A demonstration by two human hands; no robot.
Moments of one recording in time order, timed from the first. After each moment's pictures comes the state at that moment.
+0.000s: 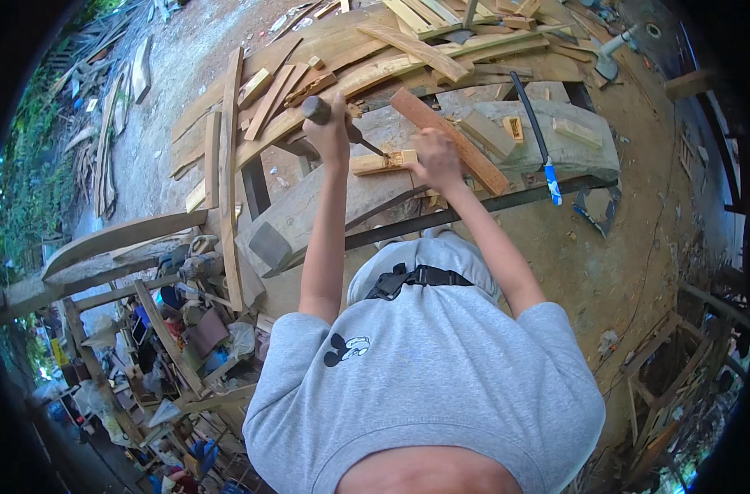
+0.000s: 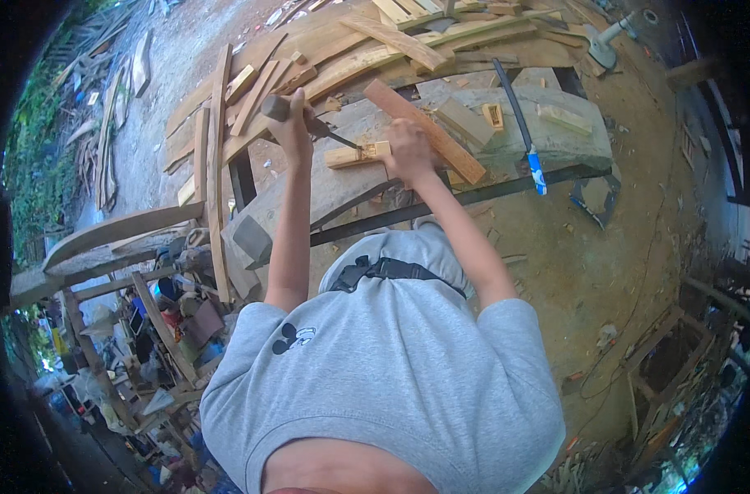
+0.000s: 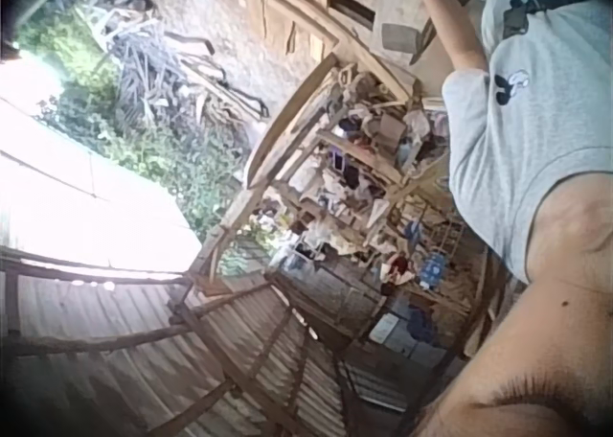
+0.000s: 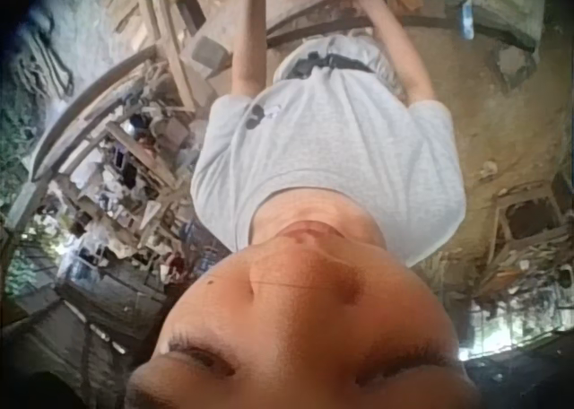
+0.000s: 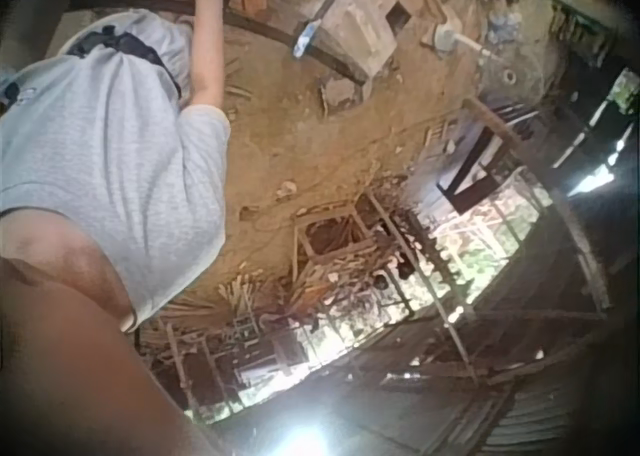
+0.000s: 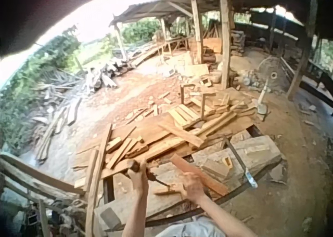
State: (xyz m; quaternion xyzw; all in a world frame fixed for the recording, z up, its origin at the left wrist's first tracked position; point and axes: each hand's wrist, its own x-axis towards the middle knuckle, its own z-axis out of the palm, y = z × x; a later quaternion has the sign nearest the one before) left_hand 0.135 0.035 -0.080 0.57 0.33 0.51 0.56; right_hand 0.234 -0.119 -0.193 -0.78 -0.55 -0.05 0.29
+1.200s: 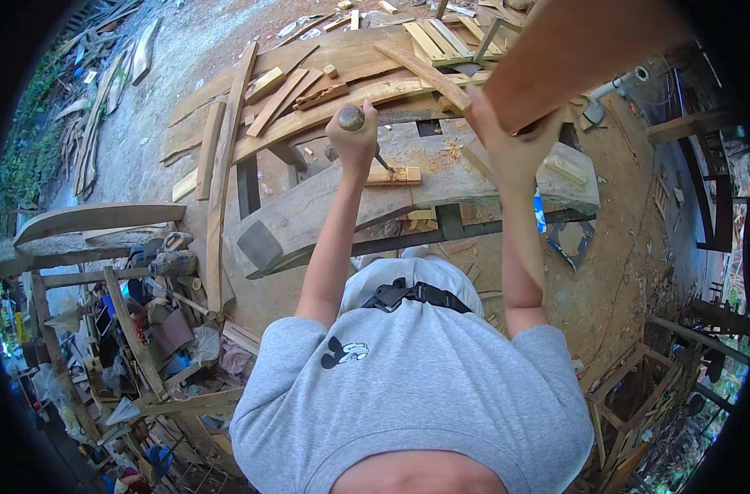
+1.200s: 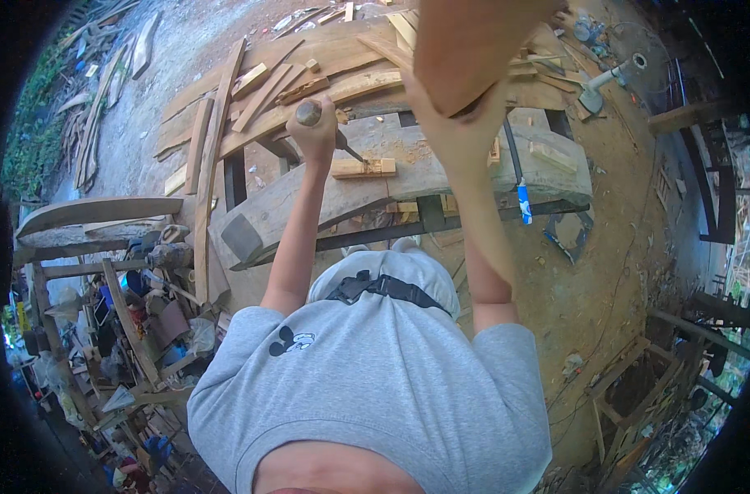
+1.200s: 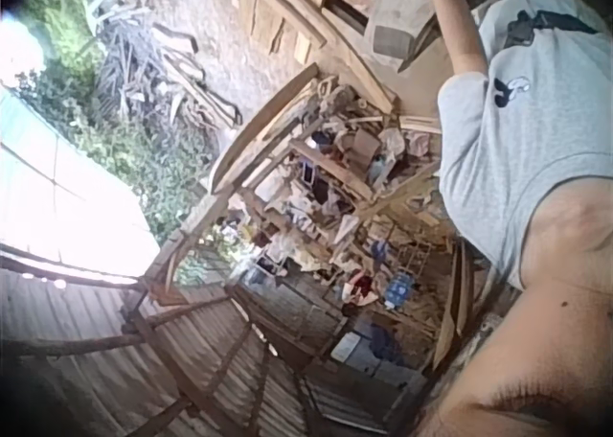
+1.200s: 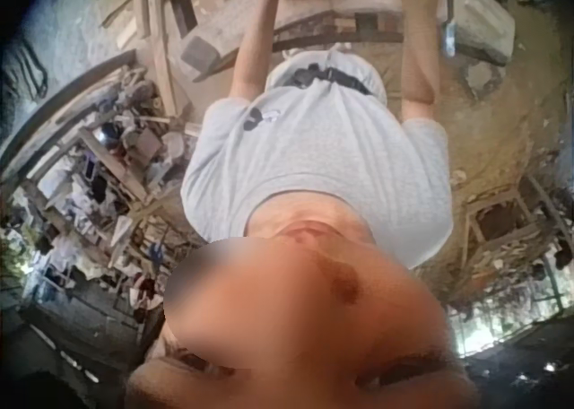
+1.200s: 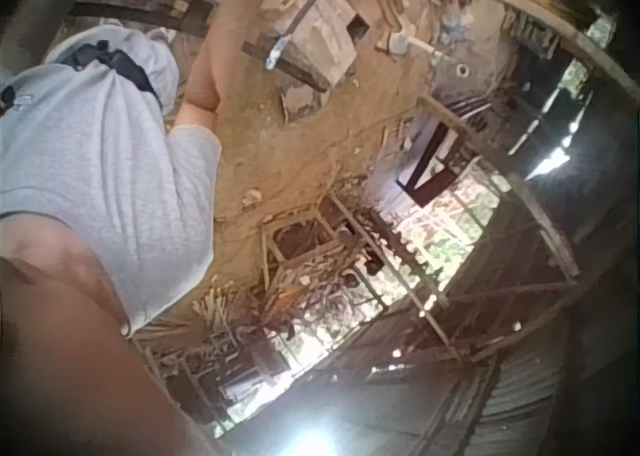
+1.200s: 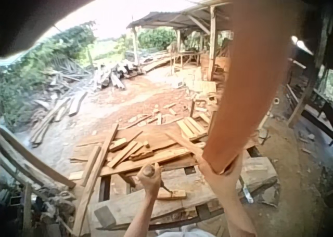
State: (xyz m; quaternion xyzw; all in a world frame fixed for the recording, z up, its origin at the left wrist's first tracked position) left_hand 0.131 0.036 -0.089 0.64 0.31 0.57 0.42; right_hand 0.232 -0.107 0.039 -0.54 -0.36 -0.14 0.75
